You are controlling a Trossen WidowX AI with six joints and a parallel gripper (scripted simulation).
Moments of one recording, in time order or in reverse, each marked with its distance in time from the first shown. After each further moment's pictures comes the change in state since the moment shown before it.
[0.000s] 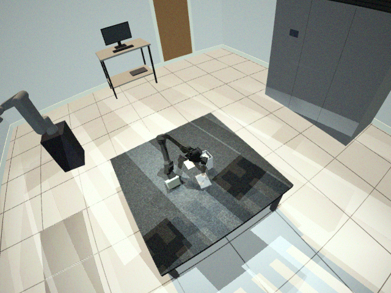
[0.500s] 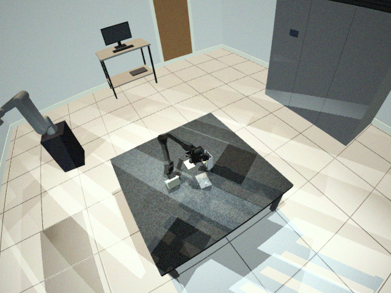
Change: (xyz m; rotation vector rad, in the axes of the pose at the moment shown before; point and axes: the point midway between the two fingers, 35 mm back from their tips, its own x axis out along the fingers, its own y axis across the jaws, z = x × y) arm -0.002 -0.004 0.007 -0.362 0.064 0.054
